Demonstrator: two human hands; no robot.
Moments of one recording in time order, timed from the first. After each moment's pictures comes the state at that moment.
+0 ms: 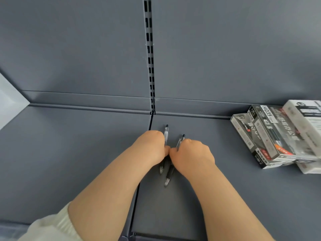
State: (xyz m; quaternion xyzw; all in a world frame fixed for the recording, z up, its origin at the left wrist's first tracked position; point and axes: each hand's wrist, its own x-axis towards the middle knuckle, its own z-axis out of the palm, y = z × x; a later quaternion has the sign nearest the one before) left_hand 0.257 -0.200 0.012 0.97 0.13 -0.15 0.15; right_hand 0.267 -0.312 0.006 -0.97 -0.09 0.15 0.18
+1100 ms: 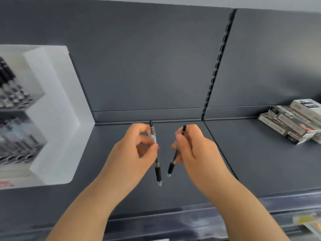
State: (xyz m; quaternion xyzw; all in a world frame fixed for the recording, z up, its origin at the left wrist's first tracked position) left_hand 0.052 0.051 0.077 0.88 0.01 0.13 0.46; right_hand 0.086 -0.107 0.077 -0.87 -0.18 -0.06 0.46
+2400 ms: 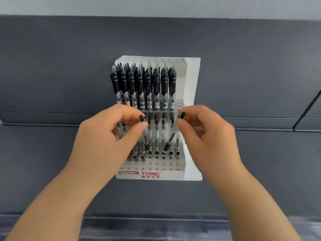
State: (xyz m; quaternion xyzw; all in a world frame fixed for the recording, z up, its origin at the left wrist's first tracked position) left_hand -0.066 0.366 0.134 0.87 0.02 0.34 0.34; right_hand 0.005 0.203 0.113 -0.78 -0.28 -0.18 0.53
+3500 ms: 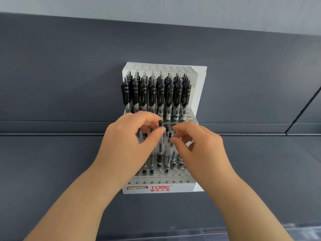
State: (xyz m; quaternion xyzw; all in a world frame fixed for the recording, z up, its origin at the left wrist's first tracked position) left_hand -0.024 0.402 0.126 0.88 -0.05 0.32 0.35; right_hand 0.021 0.250 0.101 -0.86 -0.25 -0.22 0.40
